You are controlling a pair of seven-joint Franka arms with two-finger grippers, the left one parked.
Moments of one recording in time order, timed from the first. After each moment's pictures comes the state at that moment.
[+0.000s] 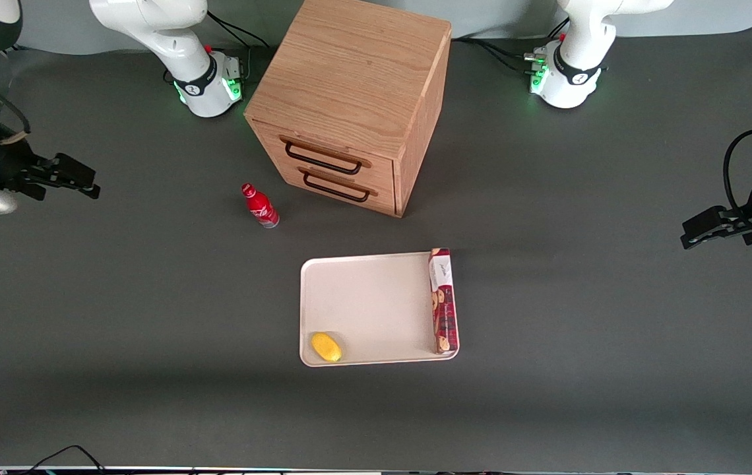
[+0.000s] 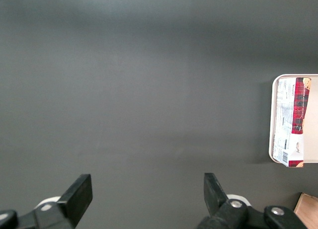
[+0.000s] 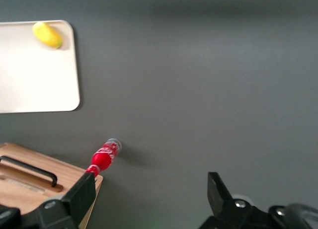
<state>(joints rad) 0.06 -0.02 0.03 -1.61 0.02 1.57 0.07</state>
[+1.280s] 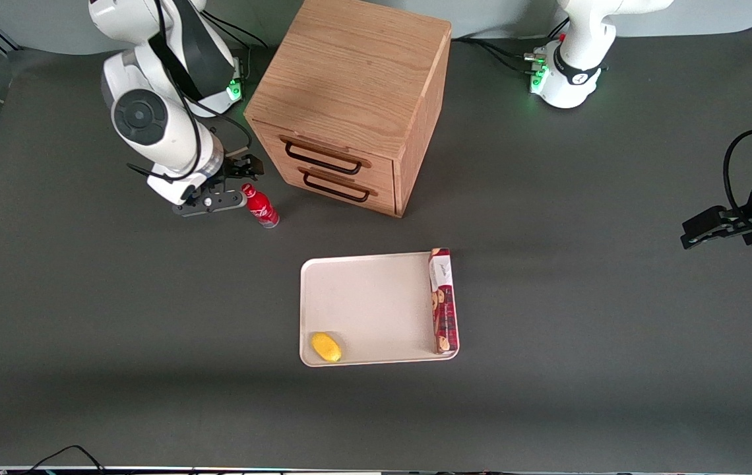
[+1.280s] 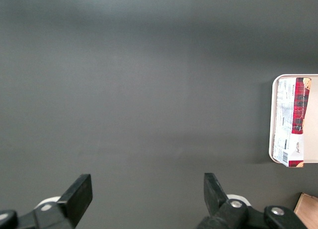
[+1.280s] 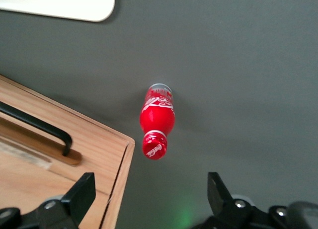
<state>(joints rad) 0.40 -0.02 0.03 -2.14 0.06 1.87 0.25</state>
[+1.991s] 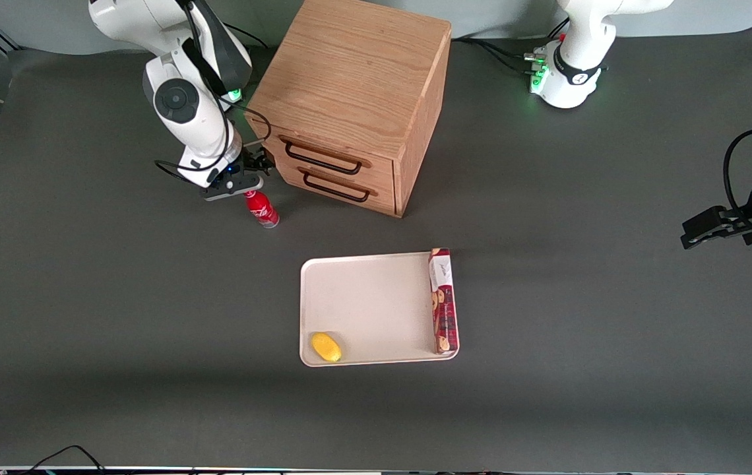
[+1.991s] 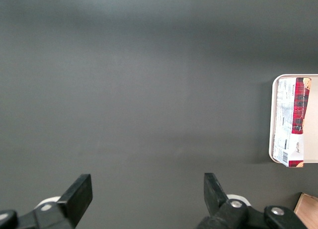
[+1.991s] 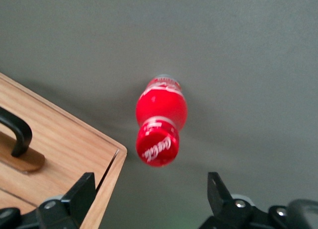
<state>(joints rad) 0.40 -0.15 0.10 -2.51 0.06 2.24 0.23</state>
